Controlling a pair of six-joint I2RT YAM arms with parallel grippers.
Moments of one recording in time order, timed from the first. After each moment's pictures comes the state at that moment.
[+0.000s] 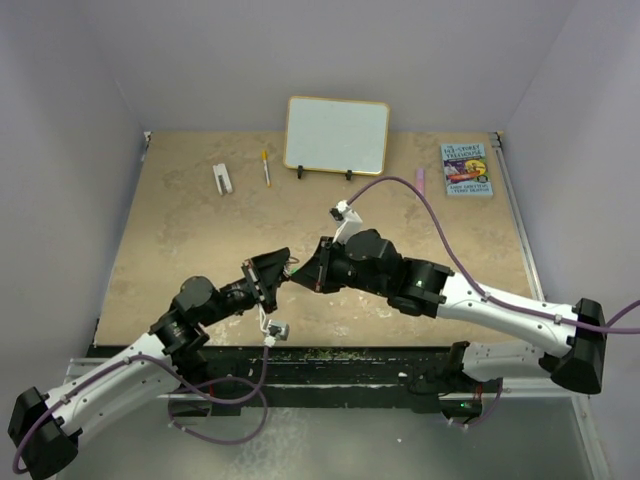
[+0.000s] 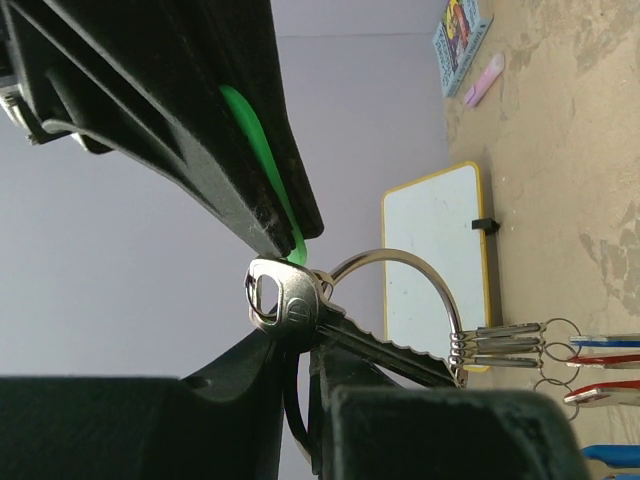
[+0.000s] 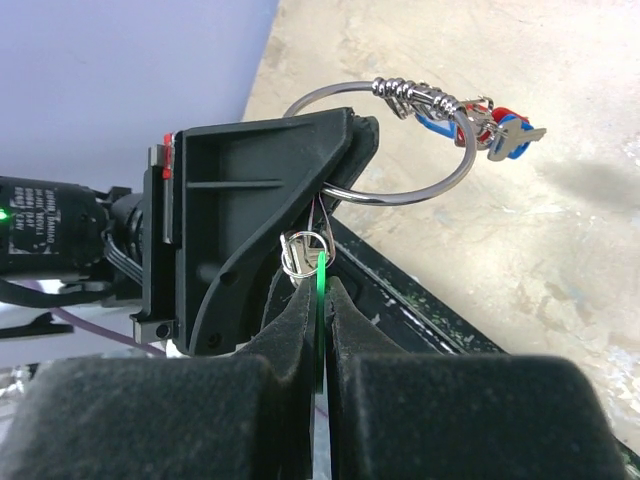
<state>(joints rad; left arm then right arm) -0.79 0.56 0.27 0.34 0.32 1.59 1.12 1.17 0.99 -0.20 0.08 0.94</state>
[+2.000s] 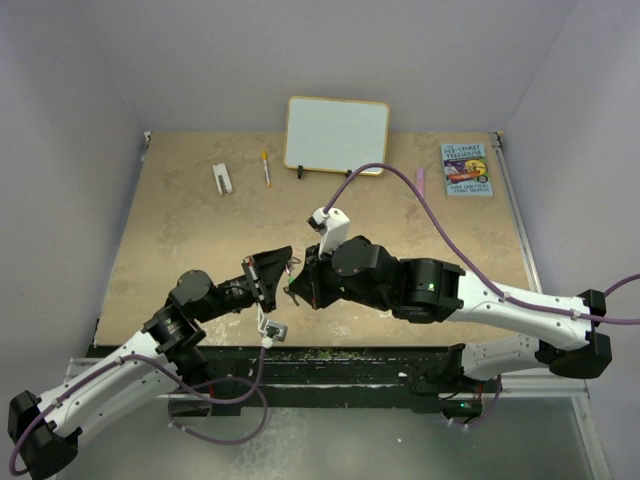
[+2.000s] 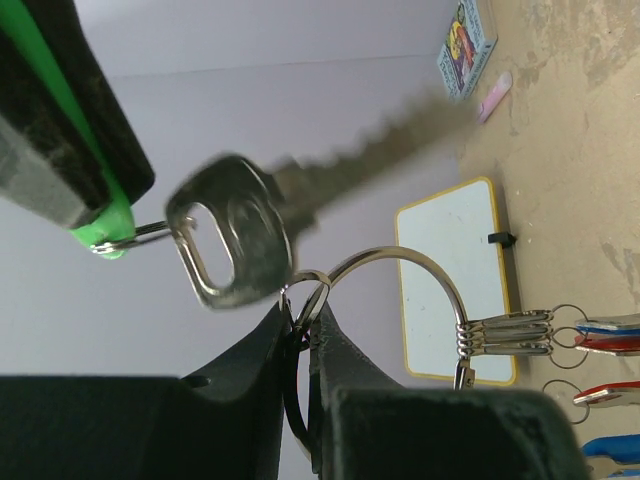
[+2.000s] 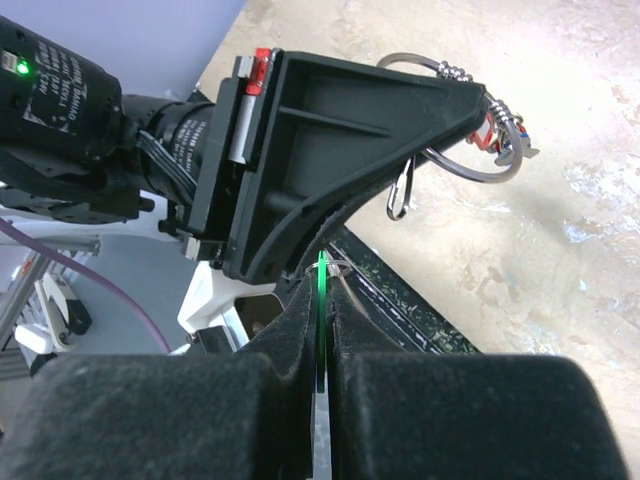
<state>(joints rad) -0.79 0.55 0.37 0.21 0.35 1.64 1.33 1.23 1.33 -0.59 0.30 0.68</state>
